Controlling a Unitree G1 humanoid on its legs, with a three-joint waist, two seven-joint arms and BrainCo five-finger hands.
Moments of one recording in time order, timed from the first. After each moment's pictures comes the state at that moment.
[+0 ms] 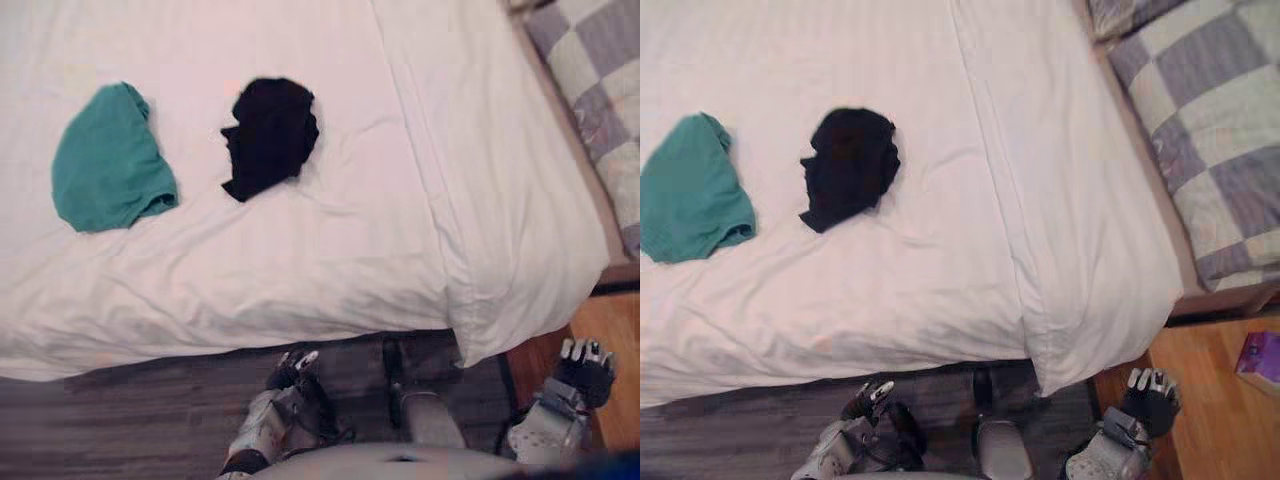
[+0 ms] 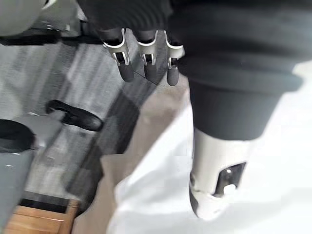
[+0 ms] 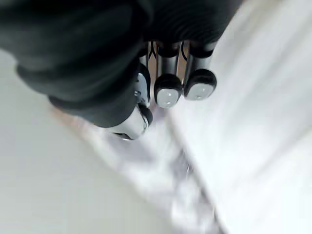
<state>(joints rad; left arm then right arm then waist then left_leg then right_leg) 0.06 -0.03 0.17 0.90 -0.44 -0.01 -0.15 0.21 0.02 -0.41 0.29 1.15 -0.56 0.27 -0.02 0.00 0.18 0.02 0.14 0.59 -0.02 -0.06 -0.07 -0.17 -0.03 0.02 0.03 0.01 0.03</state>
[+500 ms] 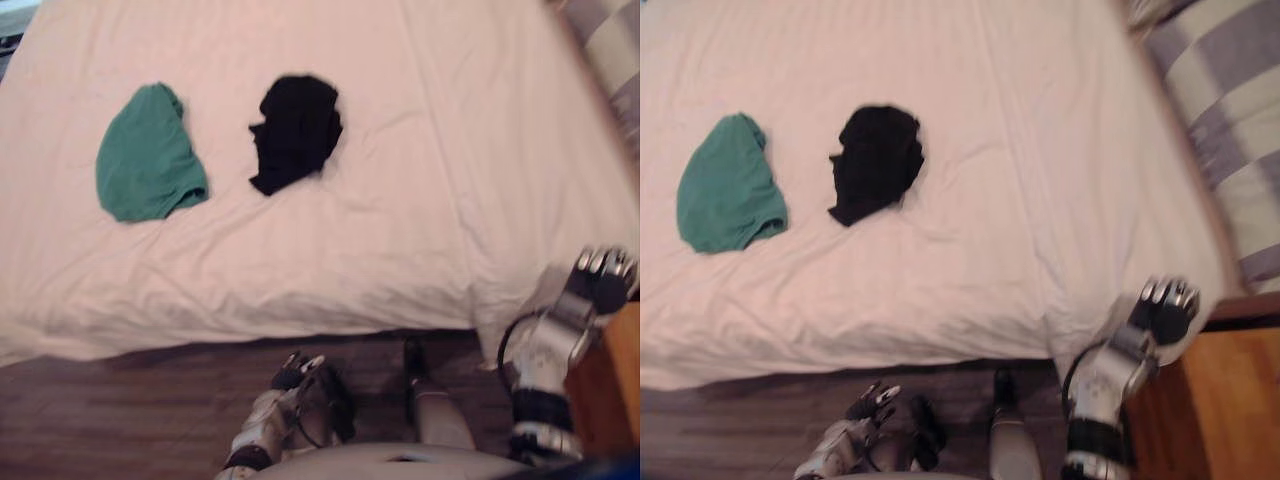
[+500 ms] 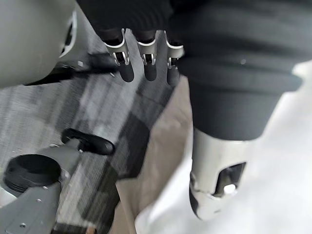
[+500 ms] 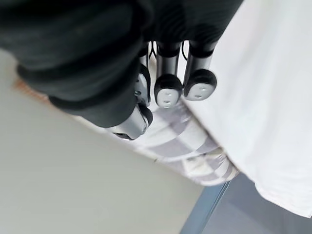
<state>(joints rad) -0.05 -0.06 0.13 0.93 -0.39 0.04 -0.16 -0.29 -0.11 -0.42 0.25 1.24 -0.55 0.07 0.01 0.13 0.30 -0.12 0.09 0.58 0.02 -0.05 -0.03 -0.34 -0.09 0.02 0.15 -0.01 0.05</state>
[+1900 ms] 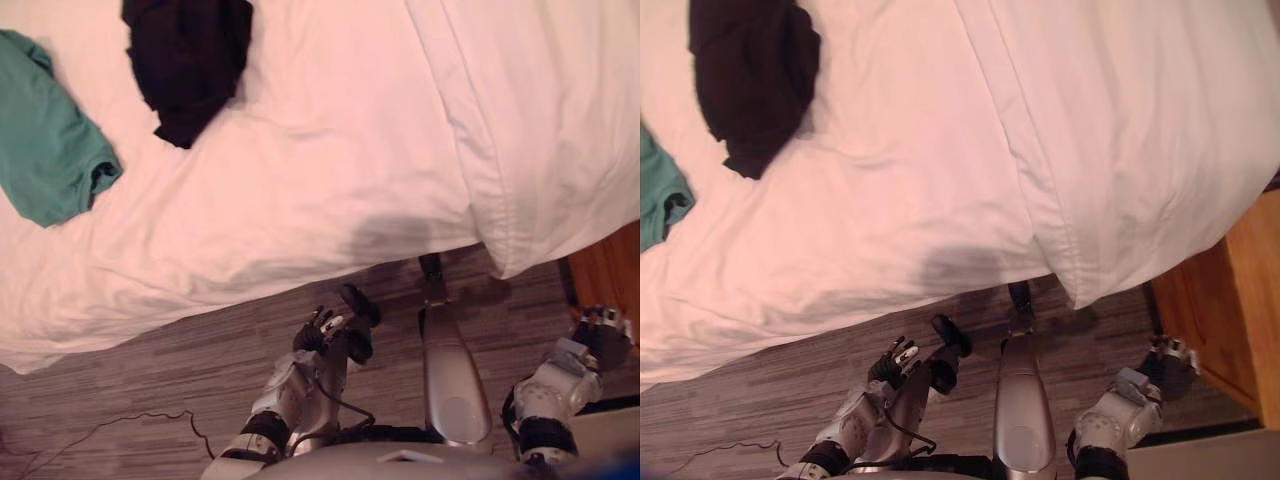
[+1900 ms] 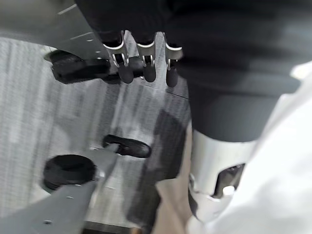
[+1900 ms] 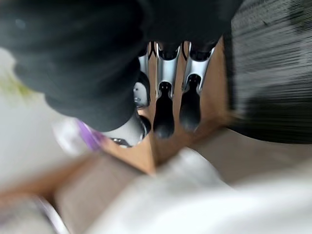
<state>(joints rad) -0.11 -0.06 0.02 0.92 -0.61 -0.05 -0.18 0.00 -0.08 -0.34 0.54 1.04 -0.59 0.08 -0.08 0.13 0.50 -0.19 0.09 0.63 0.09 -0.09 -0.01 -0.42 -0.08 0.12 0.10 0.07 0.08</state>
